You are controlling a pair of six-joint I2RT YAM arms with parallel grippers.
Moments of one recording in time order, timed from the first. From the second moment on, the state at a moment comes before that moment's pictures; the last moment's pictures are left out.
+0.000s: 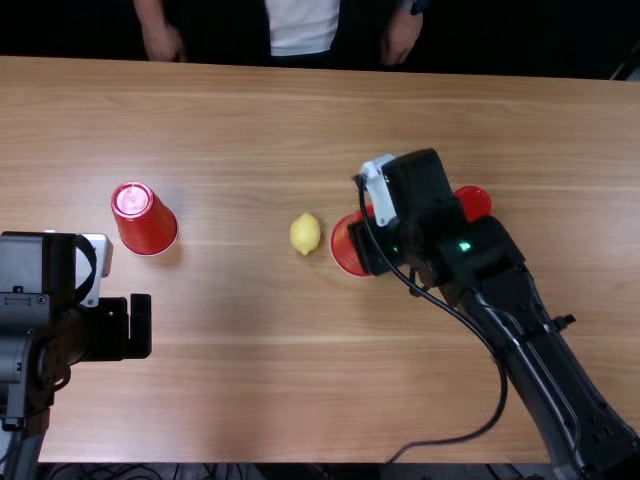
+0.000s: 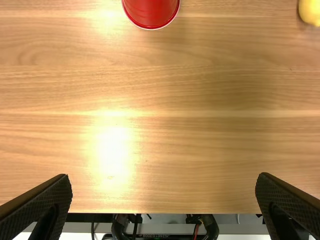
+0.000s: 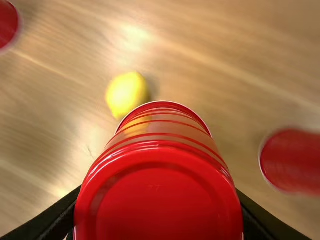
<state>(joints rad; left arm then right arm) -0.03 1.18 1.44 -1.41 -0.02 -0.07 0.43 1.63 1.51 -0.89 -0.04 -0.03</state>
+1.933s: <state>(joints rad) -0.03 1.07 1.42 -1.41 -0.02 -0.07 0.21 1.13 1.22 -0.86 0.00 -0.03</state>
